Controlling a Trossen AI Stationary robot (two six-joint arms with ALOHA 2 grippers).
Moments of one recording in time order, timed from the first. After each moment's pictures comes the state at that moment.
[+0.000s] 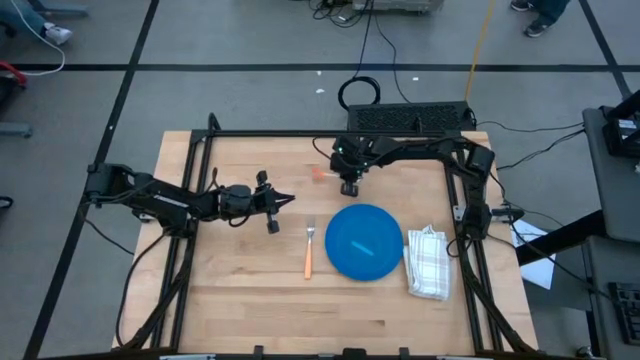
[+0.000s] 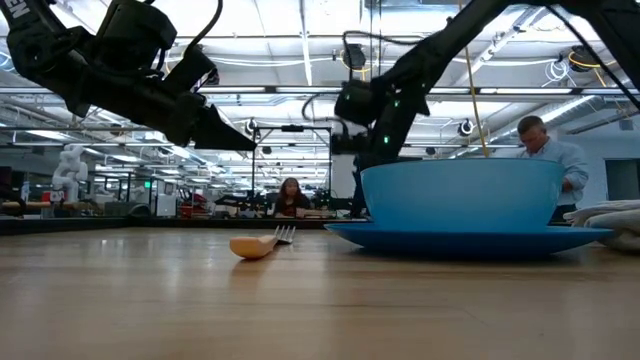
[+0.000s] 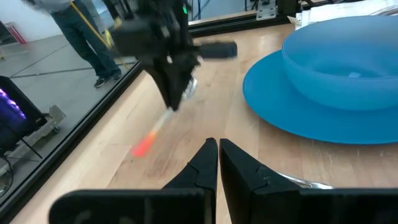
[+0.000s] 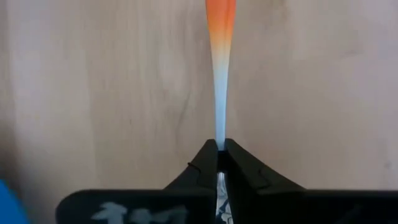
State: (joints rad) left arm 0.07 1.32 0.32 0.70 -0.23 0.18; right arm -0.46 1.94 1.27 -0.44 -0.10 -0.31
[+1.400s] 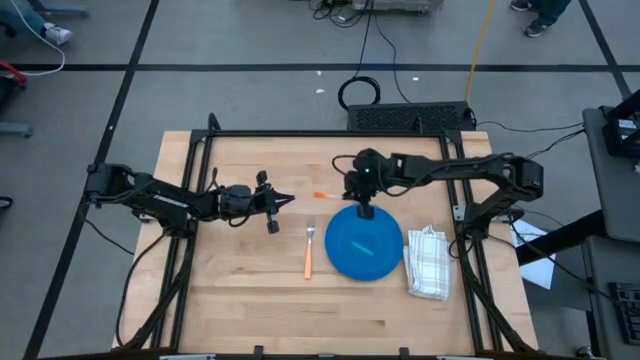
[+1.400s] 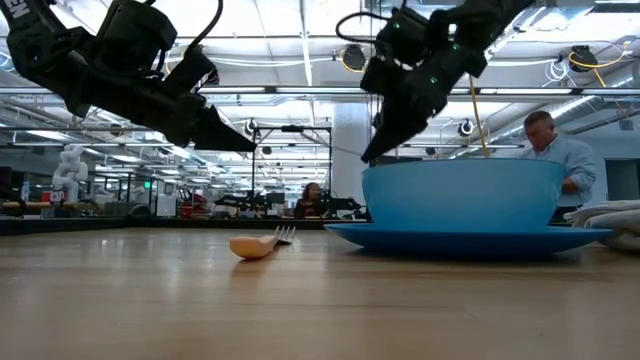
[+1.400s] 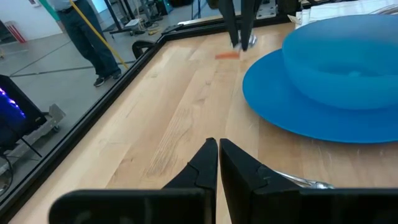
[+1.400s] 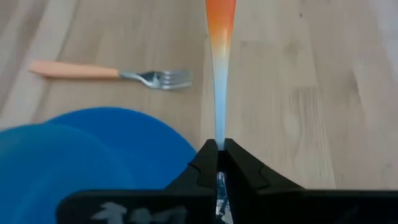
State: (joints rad) left arm 0.07 1.32 0.32 0.70 -0.23 0.17; right arm -0.27 1.55 0.97 -0.28 -0.24 -0.23
